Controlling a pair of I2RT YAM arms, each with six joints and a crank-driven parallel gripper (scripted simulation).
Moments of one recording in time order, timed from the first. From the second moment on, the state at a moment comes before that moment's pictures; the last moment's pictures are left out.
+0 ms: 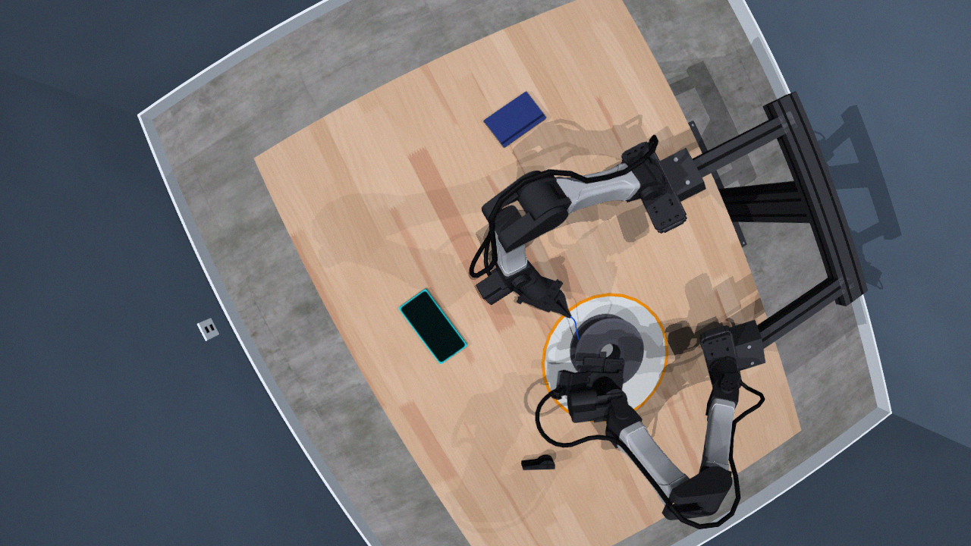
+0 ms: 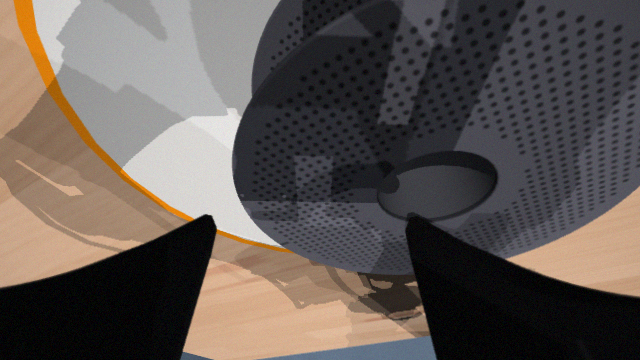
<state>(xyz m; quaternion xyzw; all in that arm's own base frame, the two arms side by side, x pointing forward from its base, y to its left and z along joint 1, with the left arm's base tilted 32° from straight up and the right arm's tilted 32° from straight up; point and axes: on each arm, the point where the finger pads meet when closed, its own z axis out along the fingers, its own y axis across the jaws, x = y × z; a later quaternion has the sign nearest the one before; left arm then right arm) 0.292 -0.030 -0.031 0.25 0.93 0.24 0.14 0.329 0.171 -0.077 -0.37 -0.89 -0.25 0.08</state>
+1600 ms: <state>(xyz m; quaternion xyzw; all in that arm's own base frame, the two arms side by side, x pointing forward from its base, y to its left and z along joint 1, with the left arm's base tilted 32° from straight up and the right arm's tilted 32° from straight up) 0.309 -0.023 -0.059 0.27 0.93 0.23 0.13 0.315 0.161 -0.068 -0.32 -0.90 -0.27 0.11</state>
